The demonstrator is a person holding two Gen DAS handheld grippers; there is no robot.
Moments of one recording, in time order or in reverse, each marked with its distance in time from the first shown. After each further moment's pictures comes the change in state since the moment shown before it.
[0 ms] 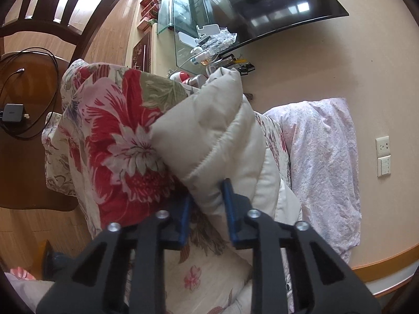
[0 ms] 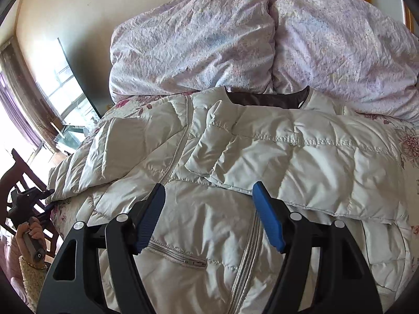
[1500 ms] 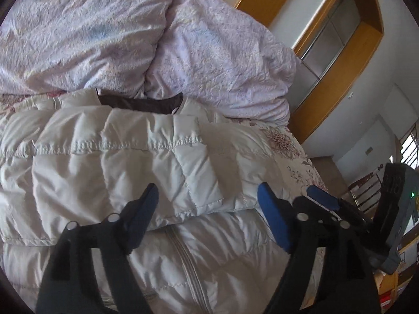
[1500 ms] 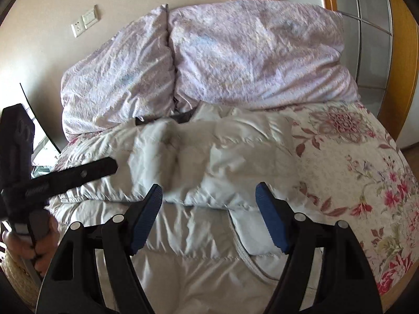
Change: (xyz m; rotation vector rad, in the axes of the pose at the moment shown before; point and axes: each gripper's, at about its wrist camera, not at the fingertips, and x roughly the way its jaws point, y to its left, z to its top) left arm 0.043 -0.288 -0.432 1.279 0.619 -0.407; right arm -0.081 -0.123 -0.021 0.136 -0.167 -0.174
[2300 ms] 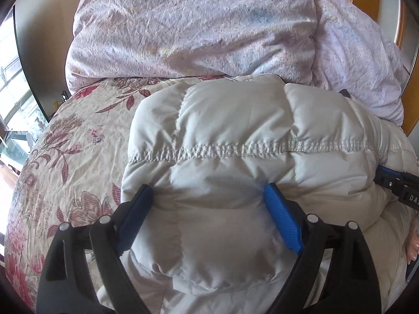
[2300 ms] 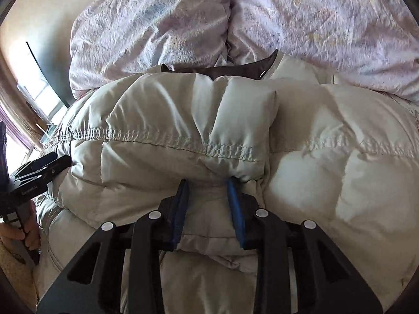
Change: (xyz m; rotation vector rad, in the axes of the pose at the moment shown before) left arm -0.013 0.187 -0.015 -0.037 0.032 0.582; right arm 0.160 0.054 -0.005 -0.104 0.262 0.147
